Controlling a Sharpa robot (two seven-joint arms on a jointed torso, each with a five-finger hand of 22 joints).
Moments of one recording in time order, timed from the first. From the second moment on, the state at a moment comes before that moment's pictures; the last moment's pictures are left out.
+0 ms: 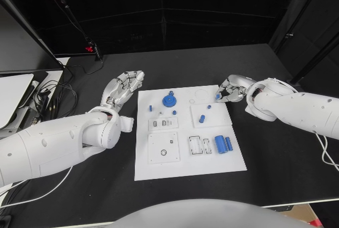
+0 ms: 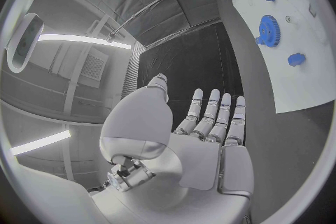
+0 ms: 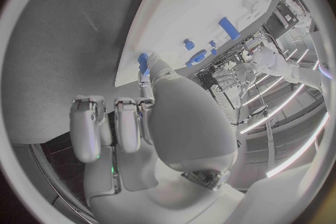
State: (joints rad) left arm 1.20 -0.71 -0.23 1.41 -0.01 -0.51 0.68; left_hand 1.15 0.05 -0.07 0.29 0.29 0.31 0.14 0.70 0.07 0.31 0.26 0.68 0.06 0.12 0.25 0.82 0.06 0.09 0.26 0.28 0.17 0.25; right arm 1.20 -0.85 -0.09 1.22 -1.29 -0.30 -0.08; right_hand 1.49 -0.04 0.14 0.19 0.11 1.11 0.08 0.14 0.08 1.47 0.01 1.57 1.31 1.46 -0.04 1.57 1.31 0.01 1.46 0.08 1.57 1.31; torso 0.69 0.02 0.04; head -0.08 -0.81
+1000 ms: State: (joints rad) left arm 1.20 -0.71 -0.23 1.41 -0.01 -0.51 0.68; left_hand 1.15 0.05 -0.08 0.29 0.29 0.31 0.14 0.70 0.07 0.31 0.26 0.68 0.06 0.12 0.25 0.82 0.06 0.09 0.26 0.28 0.17 0.25; right arm 1.21 -0.84 -0.09 1.51 -1.19 -0.46 -0.04; right_hand 1.51 -0.03 0.14 0.17 0.13 1.11 0.08 0.13 0.08 1.47 0.03 1.57 1.31 1.47 -0.02 1.57 1.31 0.01 1.46 0.08 1.57 1.31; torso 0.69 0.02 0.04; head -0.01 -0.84
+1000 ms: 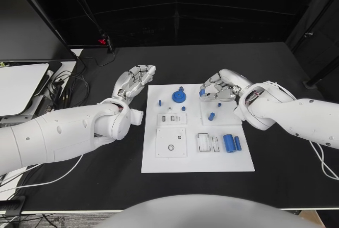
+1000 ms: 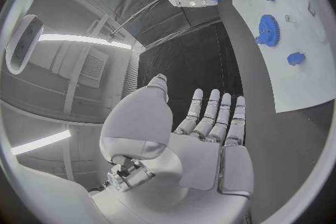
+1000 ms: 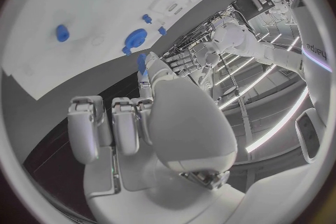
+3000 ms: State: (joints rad) left arm 1.20 -0.70 -0.23 1.40 -0.01 -0.51 0.68; left_hand 1.16 0.05 -0.08 0.29 0.29 0.31 0.14 0.70 0.07 0.31 0.26 0.68 0.06 0.12 0.25 0.82 0.06 0.09 0.26 0.28 0.17 0.25; right arm 1.15 -0.63 -0.09 1.57 -1.30 -0.39 -0.47; right_hand 1.49 -0.02 0.14 0.16 0.17 1.11 0.10 0.09 0.07 1.47 0.05 1.57 1.31 1.47 -0.01 1.57 1.31 0.01 1.47 0.10 1.57 1.31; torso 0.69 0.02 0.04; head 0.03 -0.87
